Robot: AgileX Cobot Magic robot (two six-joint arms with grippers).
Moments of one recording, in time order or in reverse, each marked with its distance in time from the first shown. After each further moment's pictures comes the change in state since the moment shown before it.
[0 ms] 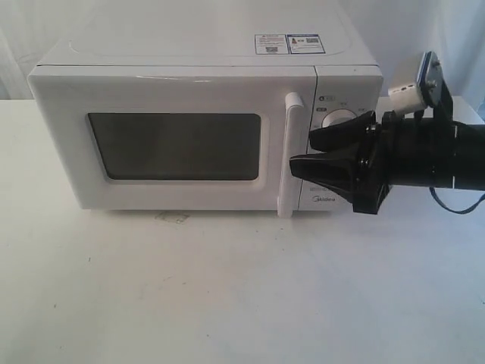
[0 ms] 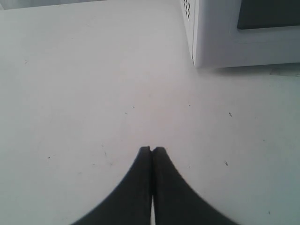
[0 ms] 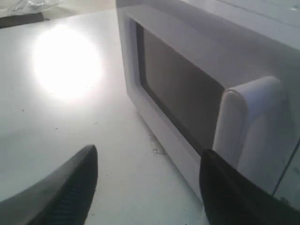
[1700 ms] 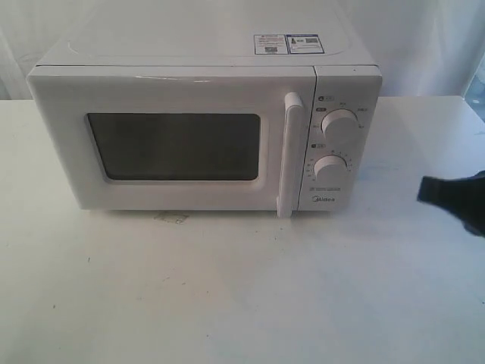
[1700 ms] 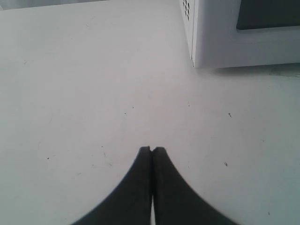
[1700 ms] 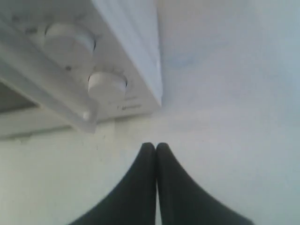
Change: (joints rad) left arm 0.000 0.000 0.000 0.000 0.000 0.000; right arm 0.252 -0.649 0.233 -1.790 -0.732 2.629
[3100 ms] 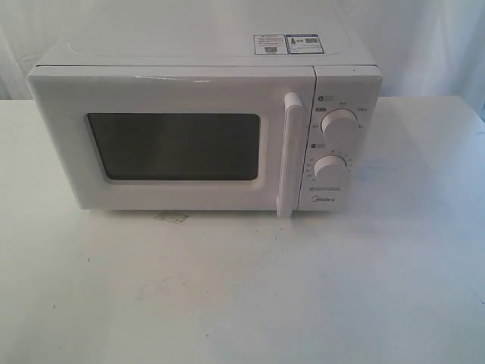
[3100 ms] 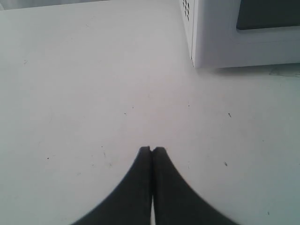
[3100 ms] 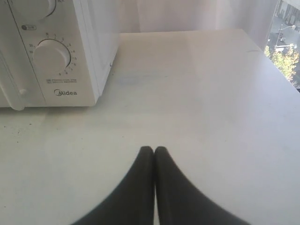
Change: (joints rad) left arm 0.000 0.000 0.000 0.000 0.000 0.000; right arm -0.170 -0.841 0.491 -0.043 0.052 -0.310
